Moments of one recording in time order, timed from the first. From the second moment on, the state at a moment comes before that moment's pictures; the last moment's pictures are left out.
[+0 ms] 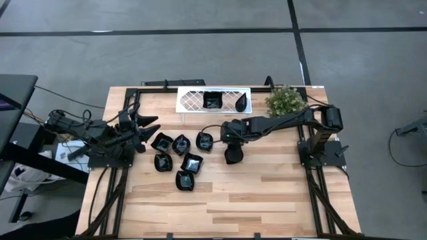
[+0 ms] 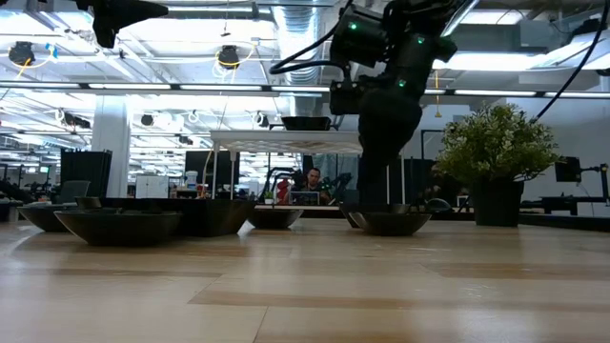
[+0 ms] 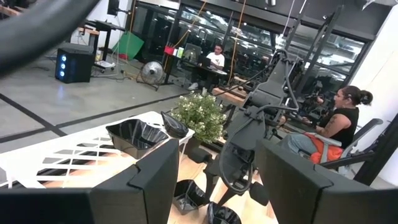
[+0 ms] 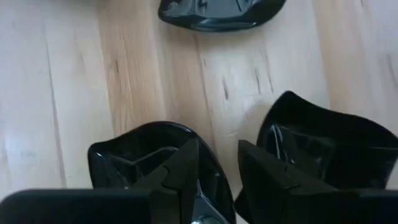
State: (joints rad) left arm -0.39 0.53 0.46 -0.01 -0.75 -0.24; right arm -0.06 1.72 1.14 -0.54 0.03 0.08
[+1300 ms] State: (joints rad) left arm -0.39 0.53 0.46 0.00 -0.75 -0.24; right arm -0.04 1.79 1.14 -0.56 0.14 0.08
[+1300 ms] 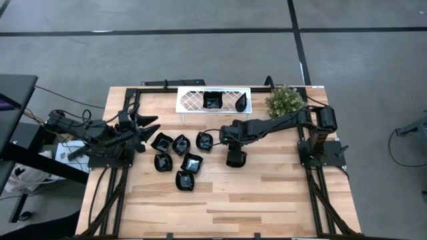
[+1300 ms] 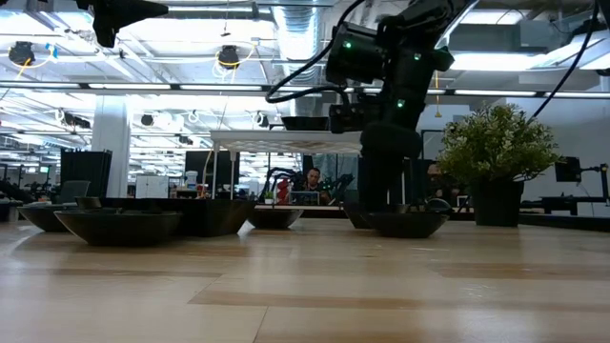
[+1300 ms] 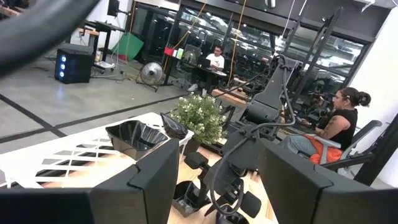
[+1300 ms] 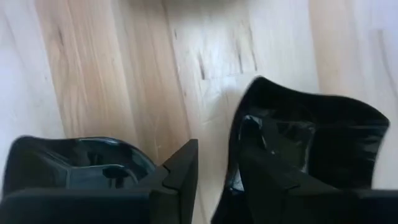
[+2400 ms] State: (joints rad) left arm -0.39 0.53 0.46 0.01 -0.75 -0.24; right arm -0.03 1.78 1.14 -0.57 0.17 0.08
